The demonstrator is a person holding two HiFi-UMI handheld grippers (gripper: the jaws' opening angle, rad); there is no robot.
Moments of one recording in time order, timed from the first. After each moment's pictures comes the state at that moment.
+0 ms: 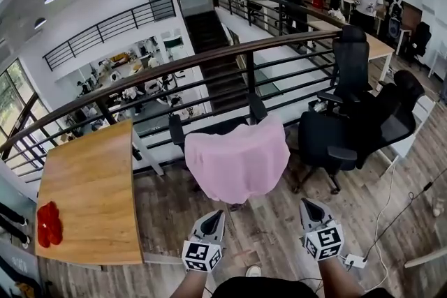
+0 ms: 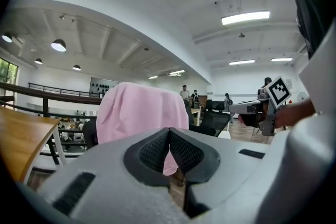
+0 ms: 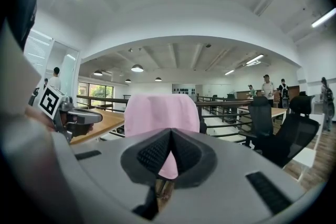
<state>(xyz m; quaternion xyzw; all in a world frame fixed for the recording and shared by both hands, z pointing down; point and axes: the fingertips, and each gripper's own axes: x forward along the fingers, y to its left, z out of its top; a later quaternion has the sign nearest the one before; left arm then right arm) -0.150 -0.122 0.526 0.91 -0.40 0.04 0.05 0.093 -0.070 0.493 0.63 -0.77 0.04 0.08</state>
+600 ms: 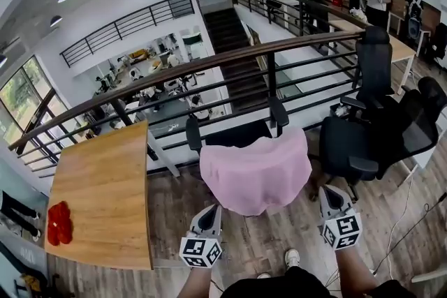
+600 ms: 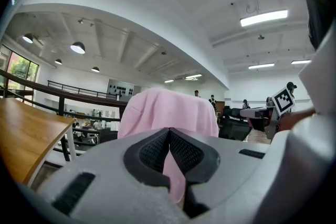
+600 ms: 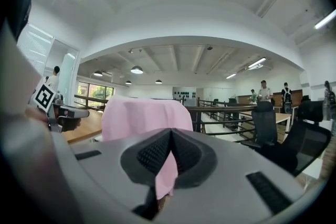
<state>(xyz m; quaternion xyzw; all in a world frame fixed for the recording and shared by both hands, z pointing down) -0.189 -0.216 0.511 0.87 -0.48 0.01 0.07 0.131 -0.180 0.475 0.63 -0.77 0.02 0.07</state>
